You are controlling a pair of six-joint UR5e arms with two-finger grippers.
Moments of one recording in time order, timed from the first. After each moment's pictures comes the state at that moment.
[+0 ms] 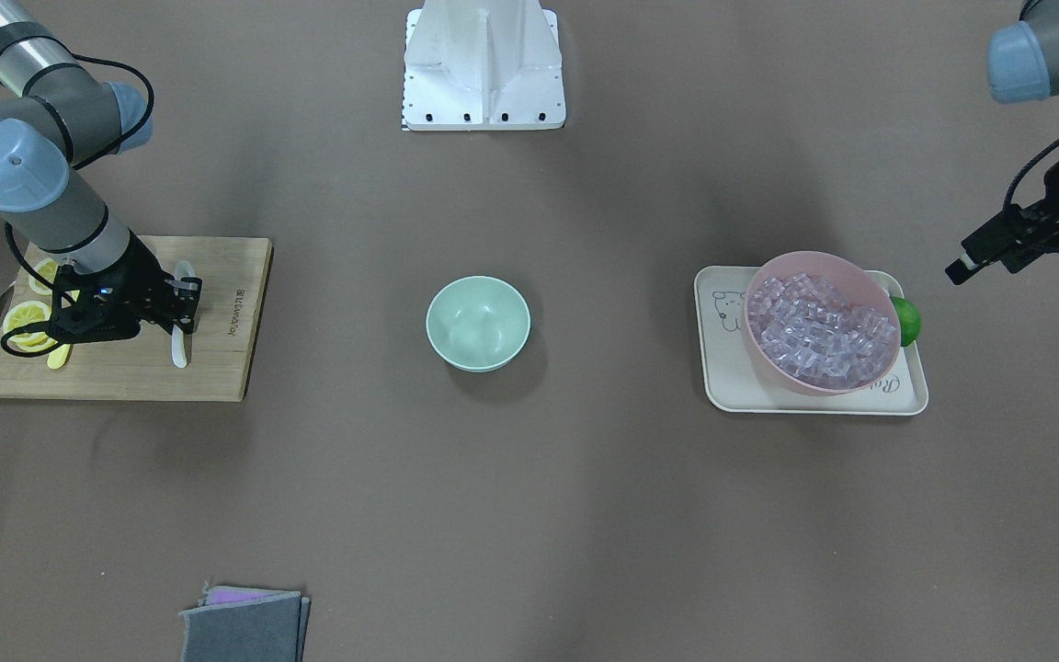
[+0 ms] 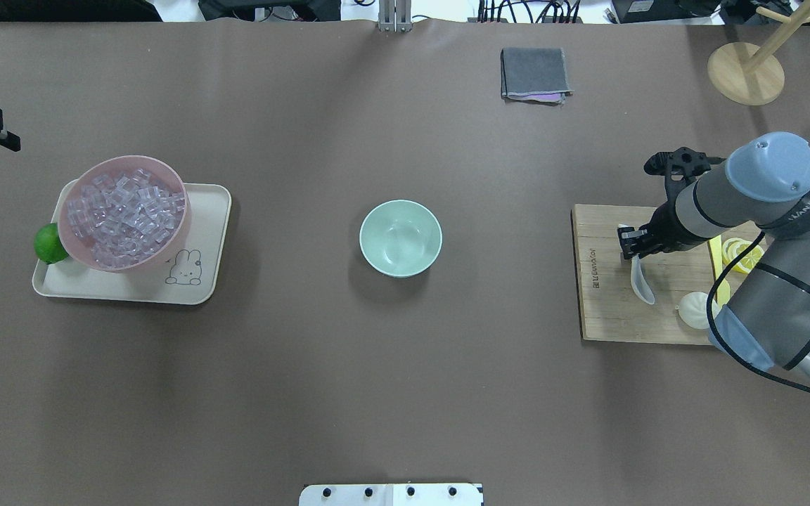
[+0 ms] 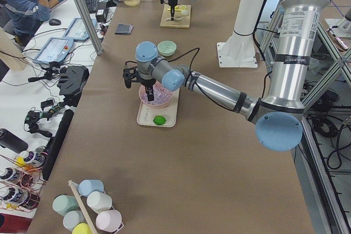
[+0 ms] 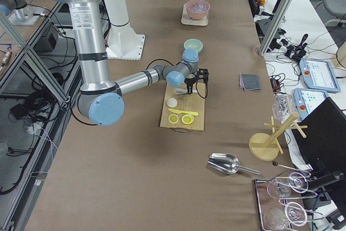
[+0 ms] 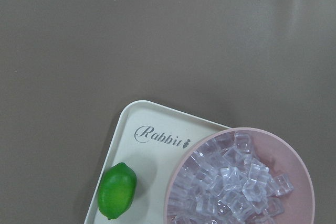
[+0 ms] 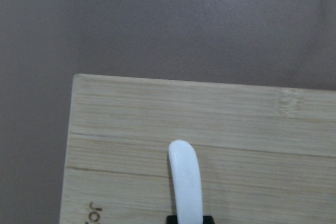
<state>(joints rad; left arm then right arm) -1.24 -1.68 -1.84 -1.81 -2.40 -0.93 0.79 -1.42 1.70 -1.14 2.08 0.97</state>
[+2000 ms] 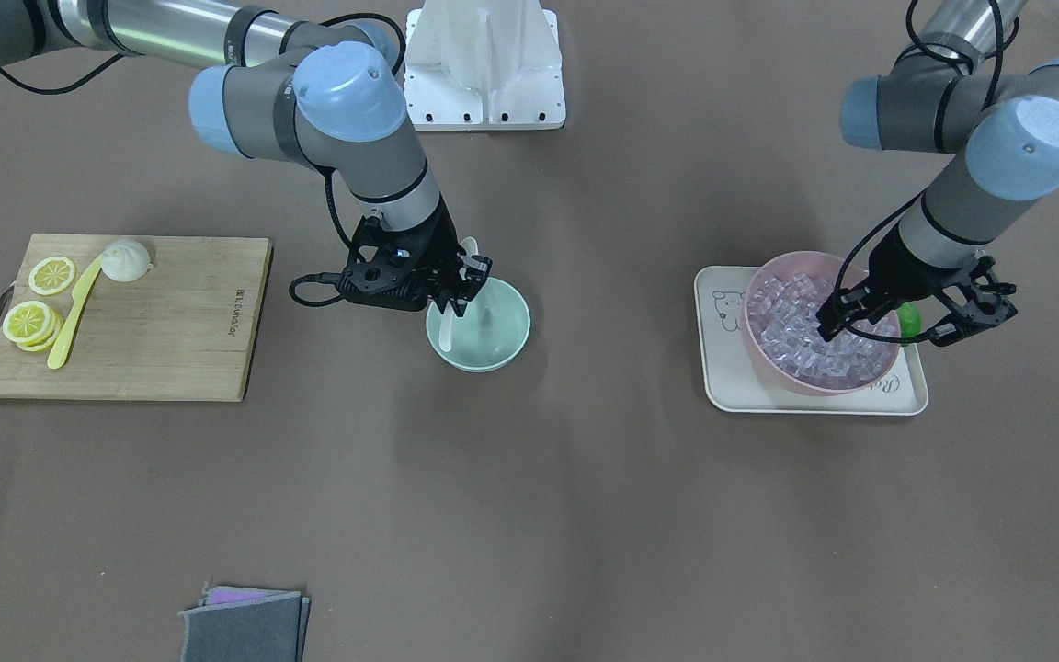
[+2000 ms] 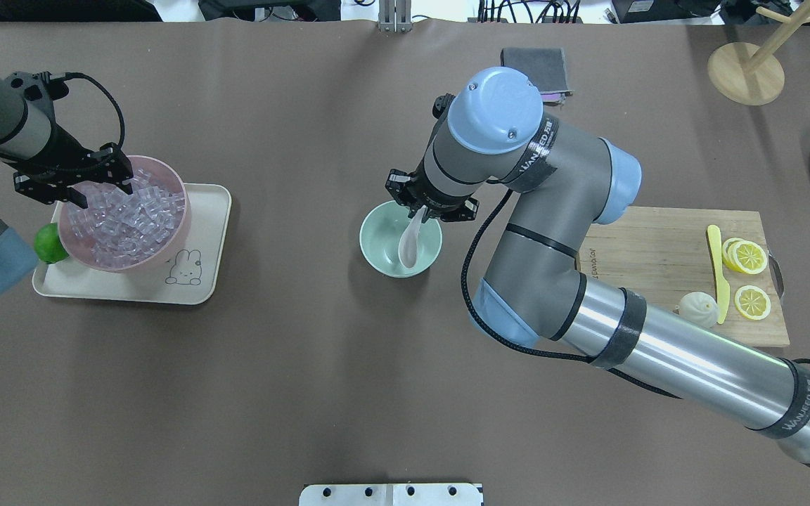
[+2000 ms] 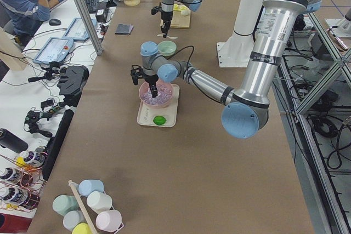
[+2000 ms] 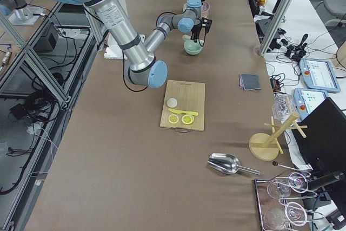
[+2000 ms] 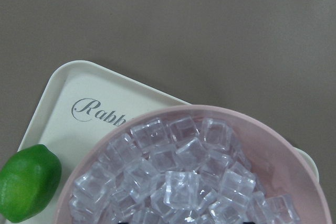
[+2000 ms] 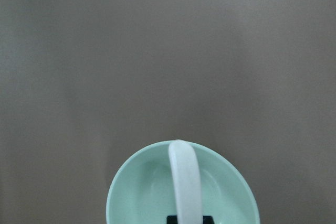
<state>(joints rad) -0.96 -1.83 -1.71 -1.78 -2.15 -1.16 0.61 -0.81 1.57 -1.40 1.93 1.51</state>
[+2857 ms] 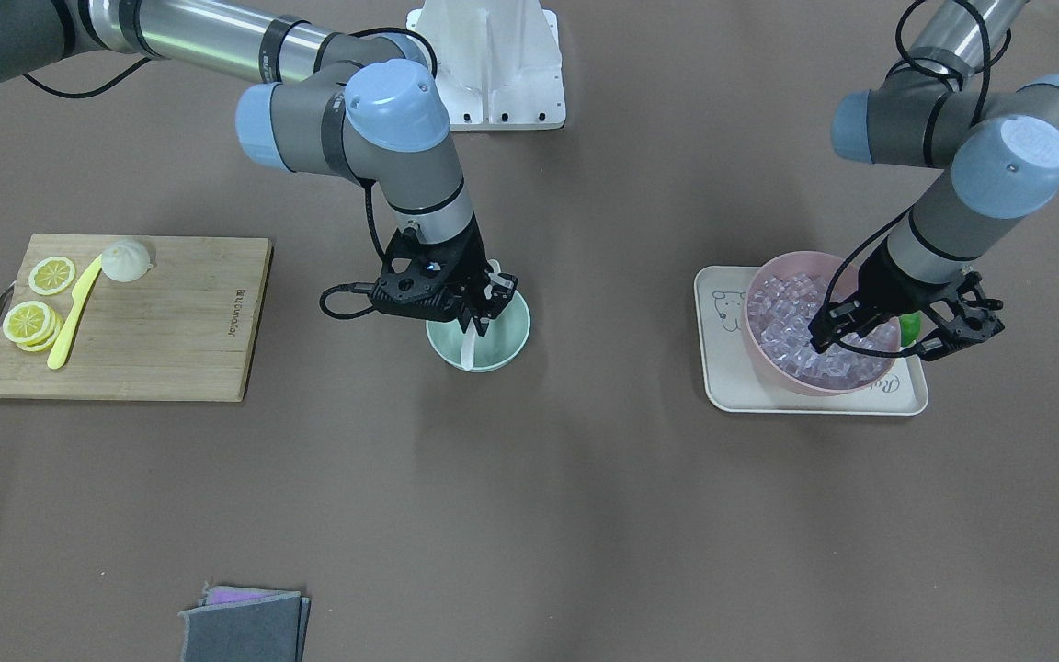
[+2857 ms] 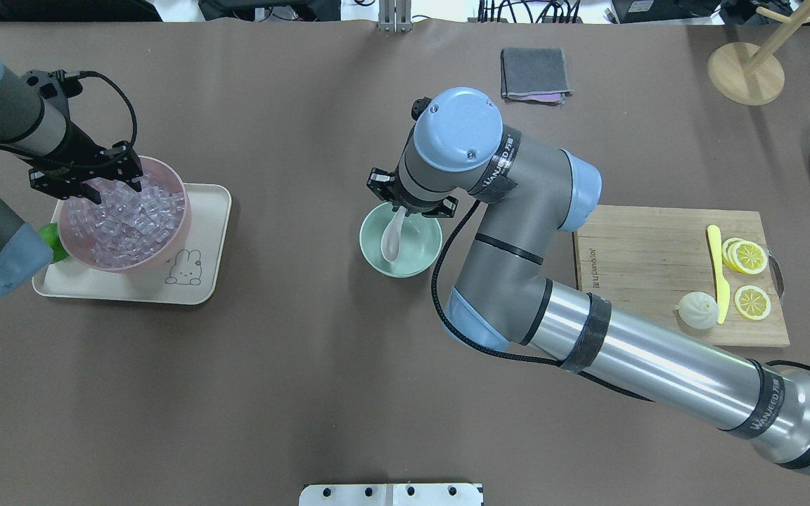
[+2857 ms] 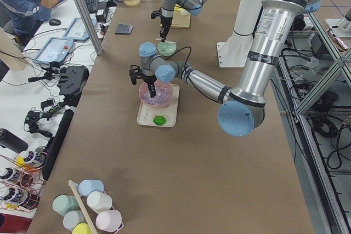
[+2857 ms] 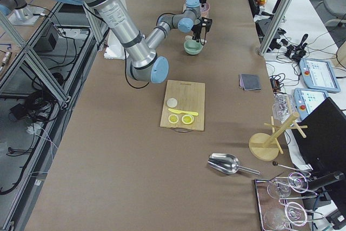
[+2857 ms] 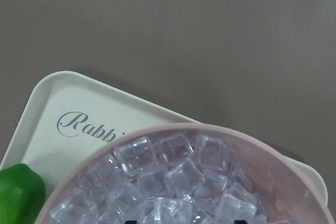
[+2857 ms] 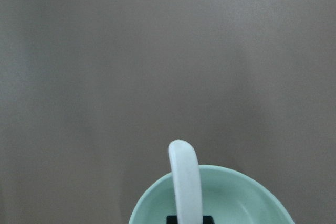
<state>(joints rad) -0.96 -1.86 -1.67 -1.79 -2.14 -1.16 0.58 -0.77 1.48 -1.34 1.82 1.53</state>
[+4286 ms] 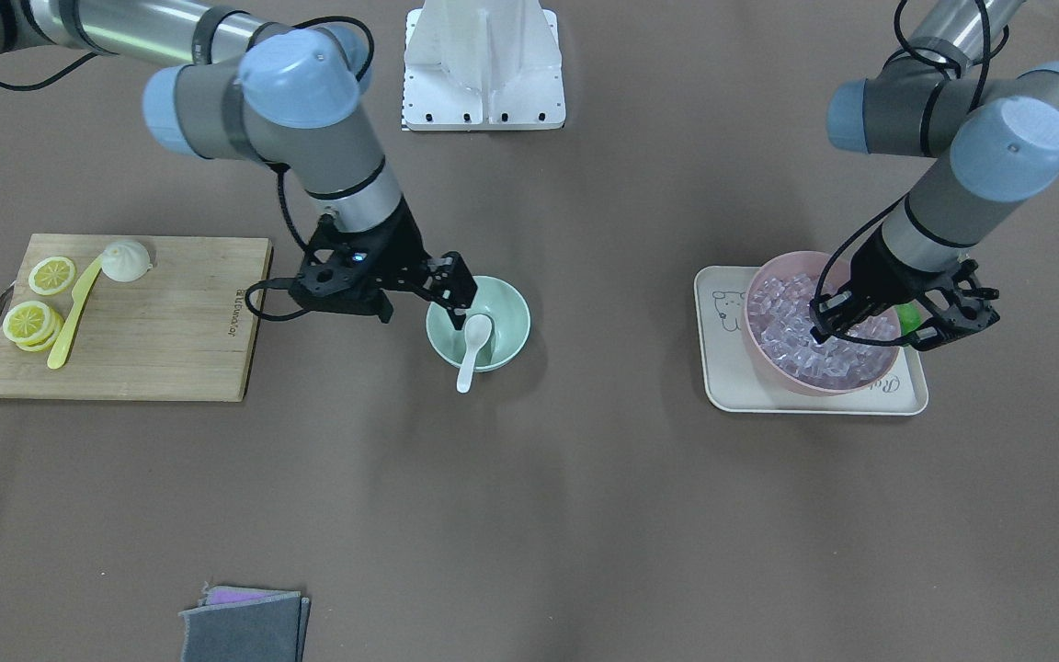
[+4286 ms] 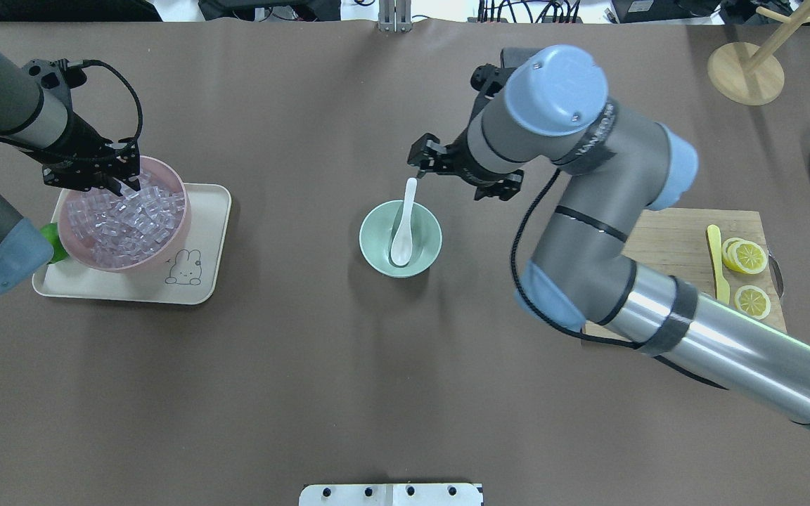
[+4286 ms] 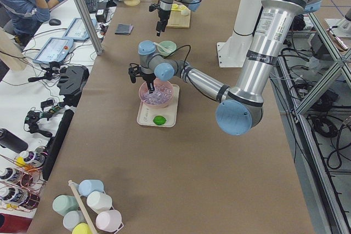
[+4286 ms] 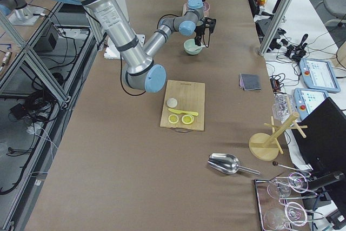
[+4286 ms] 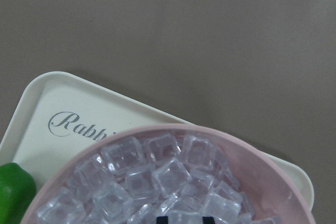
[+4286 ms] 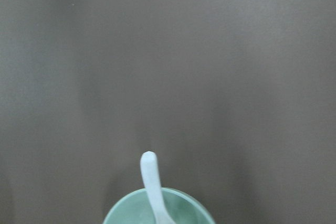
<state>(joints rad) -0.96 -1.89 -1.75 -1.75 -2.17 -1.18 0.70 -0.95 1.70 -1.34 1.95 1.43</state>
